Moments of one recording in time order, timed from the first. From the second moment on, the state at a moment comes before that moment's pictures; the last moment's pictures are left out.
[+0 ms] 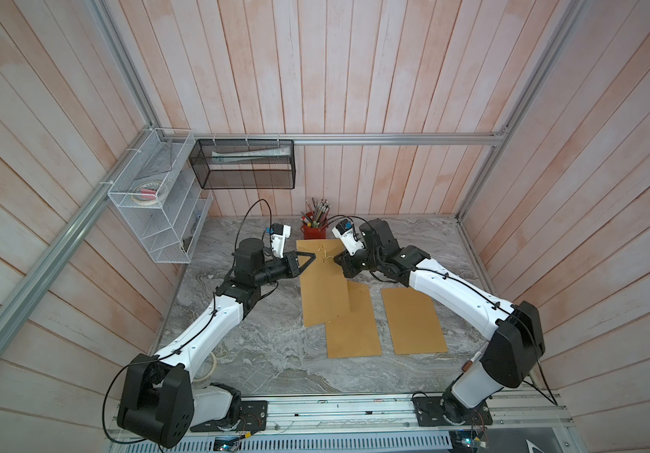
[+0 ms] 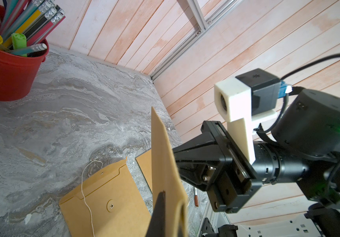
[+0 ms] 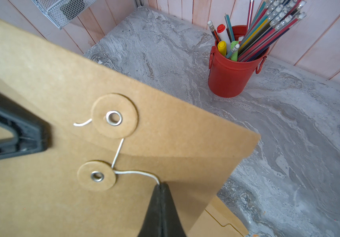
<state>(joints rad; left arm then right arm) -0.32 1.29 0.89 0.15 0.70 -0.67 0.69 1.62 1.41 -0.46 -0.22 0.07</state>
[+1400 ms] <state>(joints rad) -0.32 1.29 0.89 0.15 0.69 -0.67 0.71 1.58 1.51 -0.49 -0.24 0.08</state>
